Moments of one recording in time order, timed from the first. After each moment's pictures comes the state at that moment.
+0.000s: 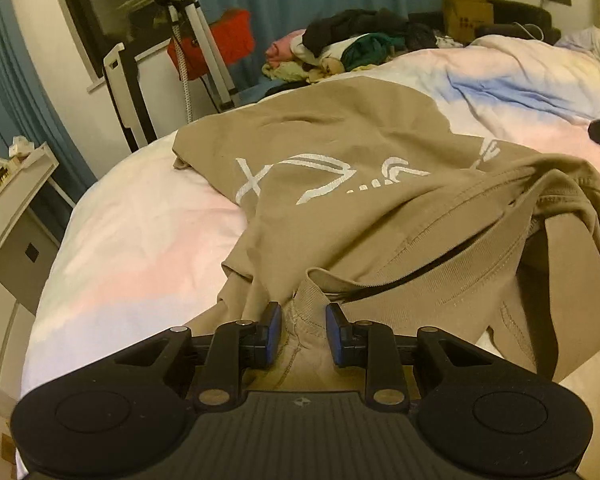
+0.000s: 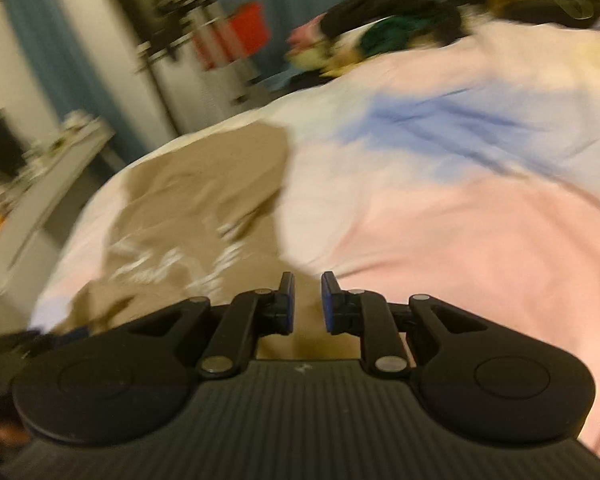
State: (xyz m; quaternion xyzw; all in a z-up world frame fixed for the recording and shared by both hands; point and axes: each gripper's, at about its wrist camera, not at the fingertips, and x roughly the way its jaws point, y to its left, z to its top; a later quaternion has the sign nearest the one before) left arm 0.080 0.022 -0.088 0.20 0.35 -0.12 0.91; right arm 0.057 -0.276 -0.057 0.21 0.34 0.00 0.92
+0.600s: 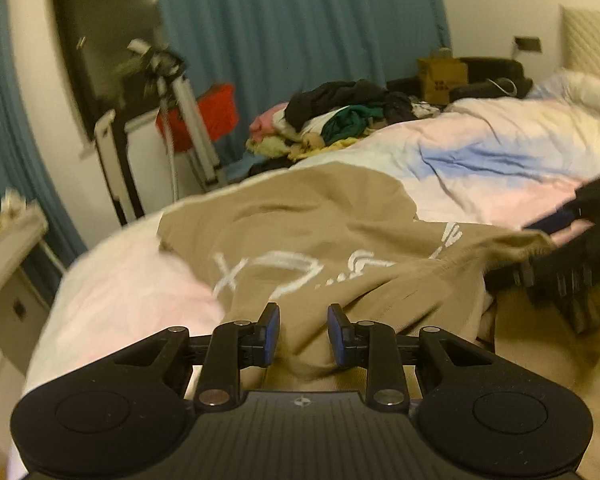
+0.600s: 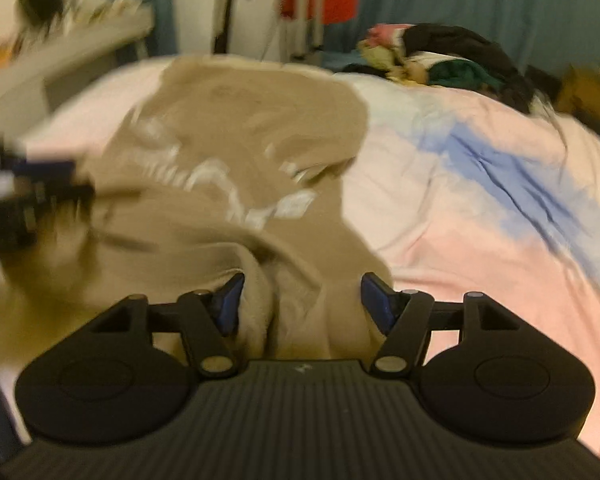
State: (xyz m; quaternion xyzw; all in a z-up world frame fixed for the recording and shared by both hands) left arm 0.079 -0.012 -0.072 0.22 0.23 -0.18 0.93; right arm 0.086 -0.195 -0.081 0.04 0.36 0.05 0.93
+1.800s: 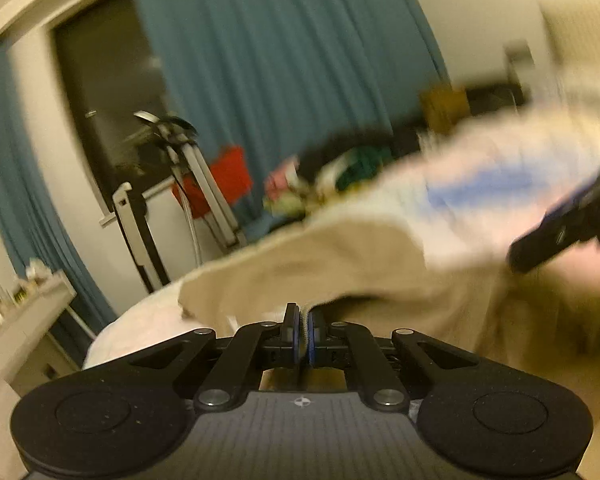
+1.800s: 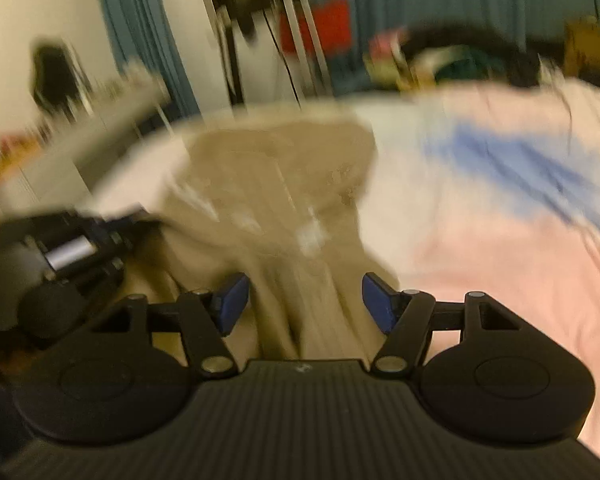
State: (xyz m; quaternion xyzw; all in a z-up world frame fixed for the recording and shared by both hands) left arm 0.057 -0.005 -0.049 0.18 0.12 -0.17 0.96; right arm 0.042 -0.210 -0.042 0.10 0.27 0.12 0.95
